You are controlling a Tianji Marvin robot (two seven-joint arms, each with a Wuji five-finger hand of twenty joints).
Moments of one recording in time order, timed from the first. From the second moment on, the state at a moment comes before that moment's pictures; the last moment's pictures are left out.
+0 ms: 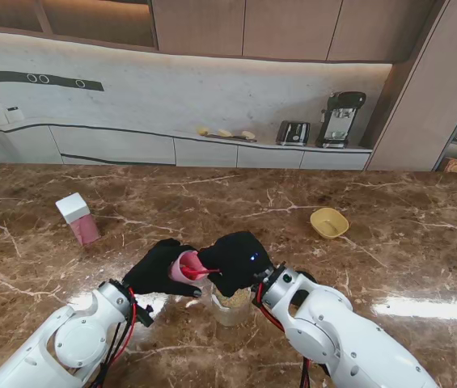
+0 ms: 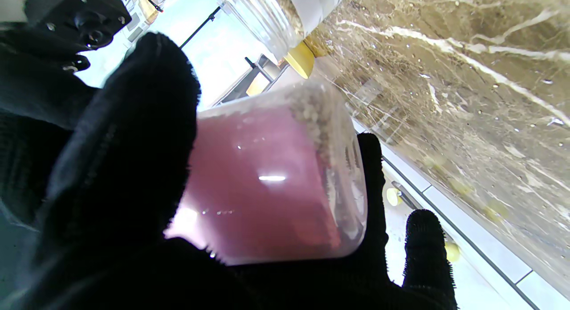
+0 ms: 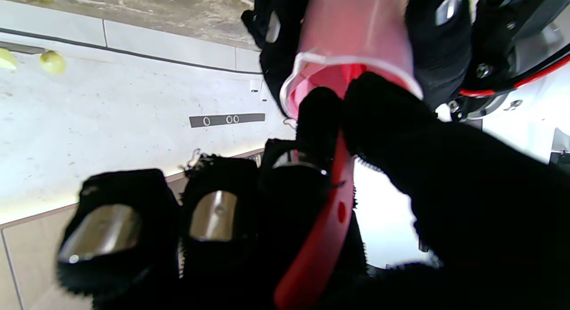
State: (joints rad) left arm 1.62 -1.11 -1.17 -1.51 0.40 -0.47 0.02; right arm -1.49 -1.07 0.91 -1.69 -1.12 -0.26 -0.33; left_hand 0.80 -0.67 0.34 -0.12 0.60 -0.02 0.75 0.61 0.98 0.05 0.29 1.02 0.61 0.14 0.43 0.78 -0.06 0.21 0.50 0.58; right_hand 0.45 -0.97 1.41 -0.26 1.06 -0.06 1.04 0.63 1.40 -0.11 1.19 0.85 1.27 0.00 1.52 0.91 1.11 0.26 1.70 0.79
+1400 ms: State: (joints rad) left arm 1.63 -1.11 -1.19 -1.52 0.41 -0.47 0.03; right arm -1.76 -1.10 1.25 -1.92 -1.02 -0.17 -0.32; left_hand 0.80 -0.67 0.34 -0.12 0.60 -0.02 0.75 0.61 0.98 0.05 0.29 1.02 0.61 0.14 0.43 0.78 -0.06 0.21 0.50 0.58; right_hand 0.44 -0.97 1.41 -0.26 1.06 -0.08 1.04 0.63 1.40 -0.11 1.19 0.85 1.27 0.00 1.52 0.91 1.11 0.26 1.70 0.79
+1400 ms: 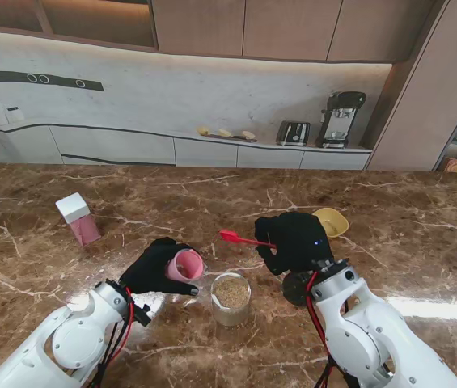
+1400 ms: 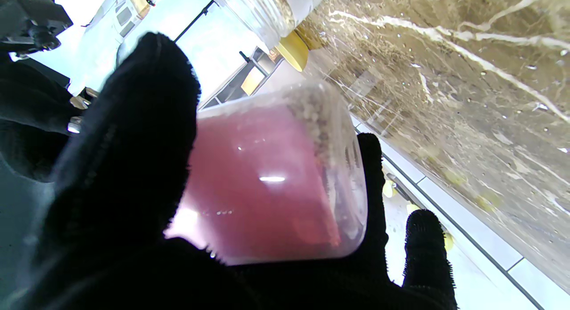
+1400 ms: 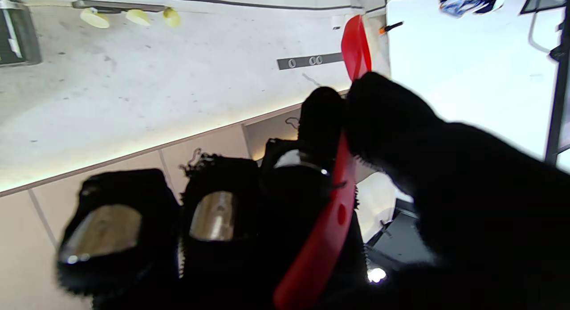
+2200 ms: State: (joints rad) left arm 1.64 -1.12 -1.21 -1.56 0.41 -0.48 0.06; right arm -1.59 -1.18 1.38 -1.67 -0.59 0.21 -0.34; left_hand 0.80 -0.67 0.34 -0.12 0.60 -0.02 0.75 0.61 0.98 0.05 0.29 1.02 0.61 0.14 0.43 0.78 -0.06 0.21 0.50 0.58; right_hand 0.44 -0.97 1.41 -0.26 1.06 -0.08 1.04 0.63 1.40 -0.11 1.19 0.85 1.27 0.00 1.52 0.91 1.11 0.27 1.70 0.79
